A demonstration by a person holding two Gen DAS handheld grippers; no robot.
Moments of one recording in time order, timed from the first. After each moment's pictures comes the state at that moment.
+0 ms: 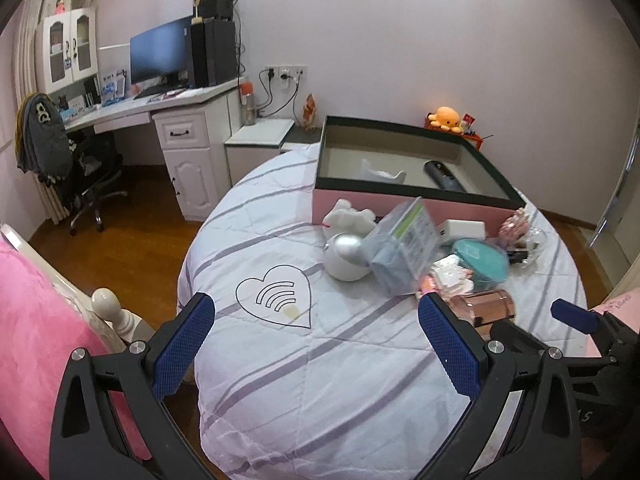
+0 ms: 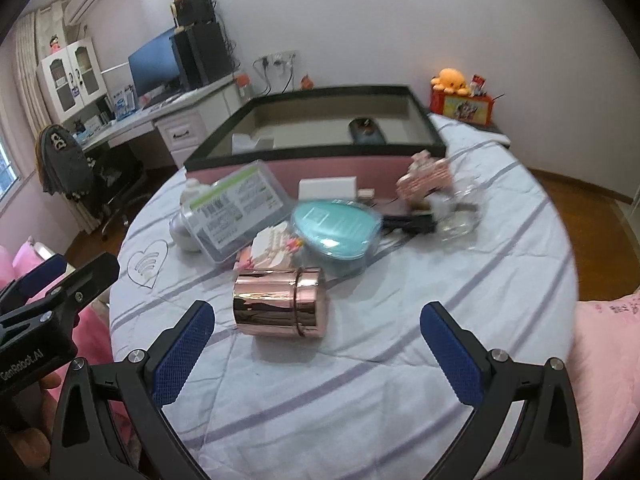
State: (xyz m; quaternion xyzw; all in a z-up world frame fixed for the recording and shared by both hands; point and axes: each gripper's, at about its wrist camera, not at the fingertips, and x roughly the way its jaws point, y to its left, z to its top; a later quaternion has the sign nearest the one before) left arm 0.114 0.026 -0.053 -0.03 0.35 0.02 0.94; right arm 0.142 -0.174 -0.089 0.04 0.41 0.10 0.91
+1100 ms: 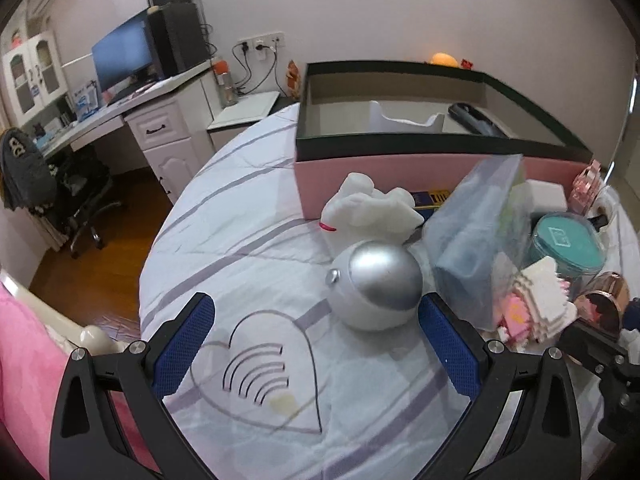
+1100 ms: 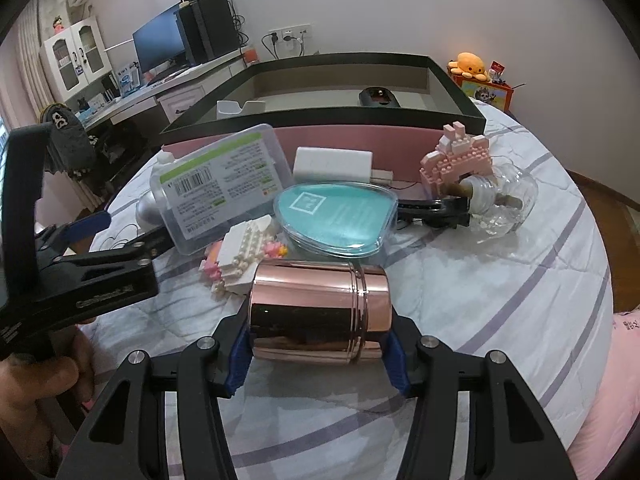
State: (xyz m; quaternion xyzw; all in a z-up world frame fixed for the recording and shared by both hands) left arm 0.213 0.017 -0.110 0.06 0.41 0.01 0.91; right arm 0.177 -0.171 -0.118 0.02 0.44 0.12 0.89
